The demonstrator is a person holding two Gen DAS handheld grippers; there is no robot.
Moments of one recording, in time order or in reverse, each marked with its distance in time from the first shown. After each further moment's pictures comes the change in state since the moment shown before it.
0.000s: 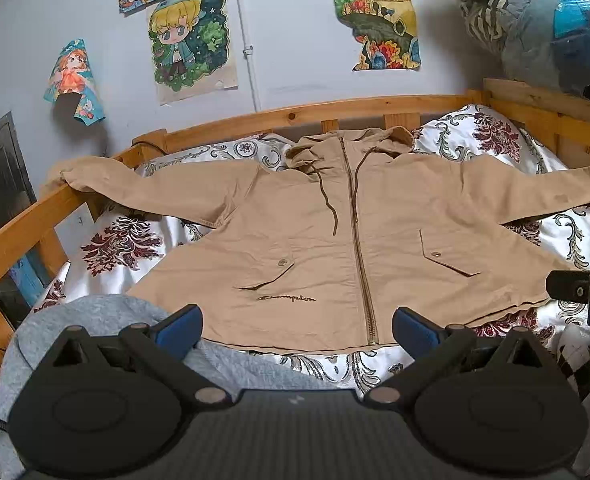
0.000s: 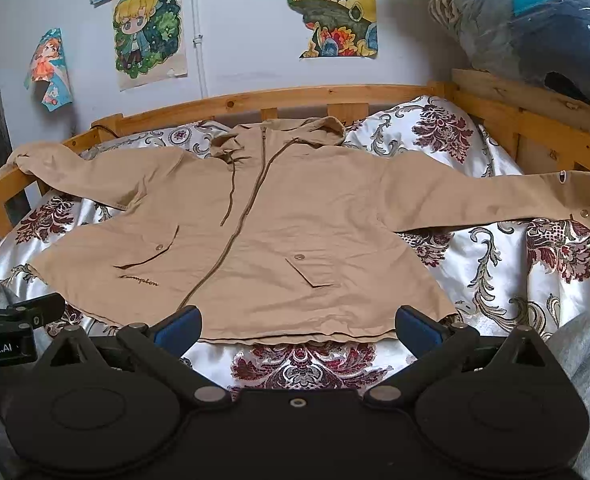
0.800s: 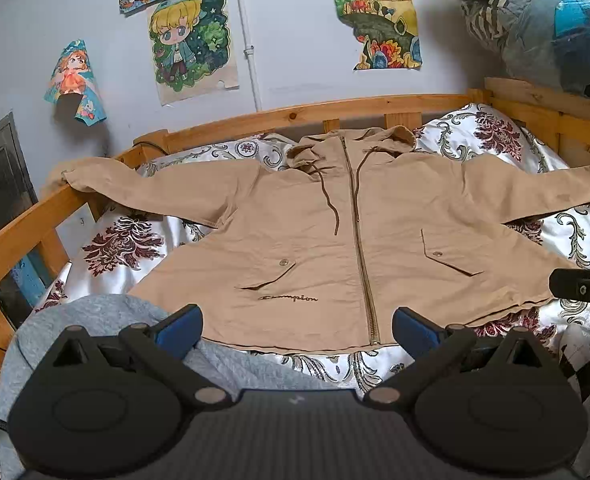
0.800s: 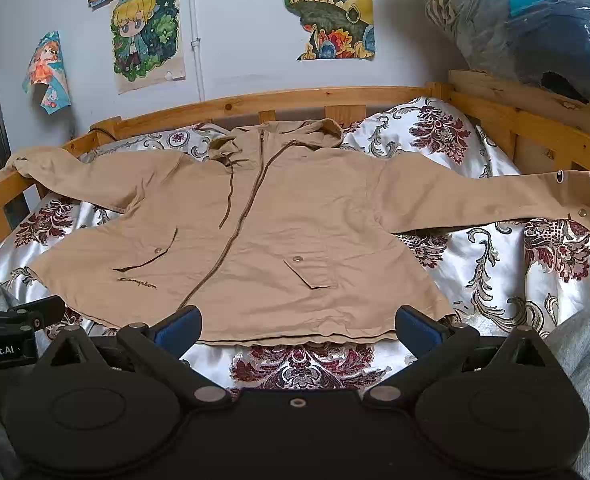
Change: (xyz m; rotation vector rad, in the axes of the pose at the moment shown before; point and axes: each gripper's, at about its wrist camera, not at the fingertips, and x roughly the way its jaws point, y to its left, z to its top) left arm 0.003 0.000 -0.001 0.000 0.000 0.006; right arm -0.002 -0.001 0.001 0.003 -0.002 -0.004
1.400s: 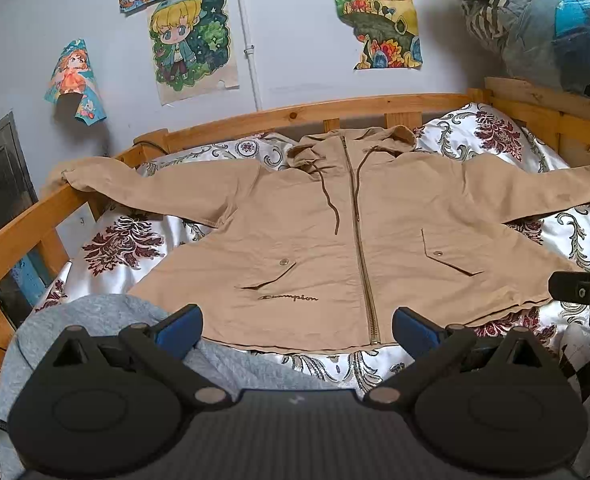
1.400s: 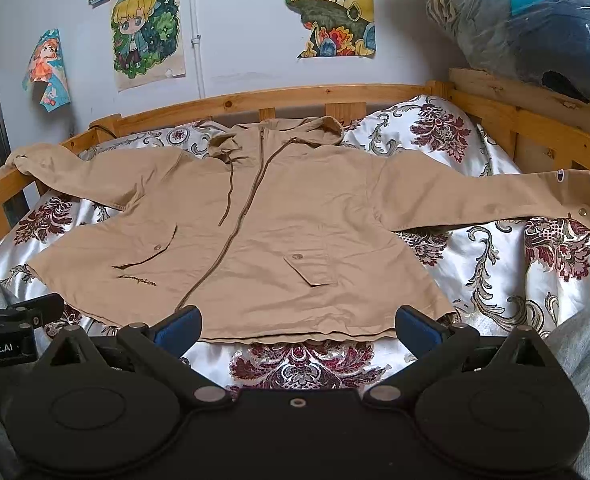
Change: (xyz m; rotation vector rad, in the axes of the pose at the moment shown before) left arm 0.000 0.000 -0.001 0.001 0.001 0.000; right arm 0.002 0.000 -0.001 -0.005 0.007 -0.001
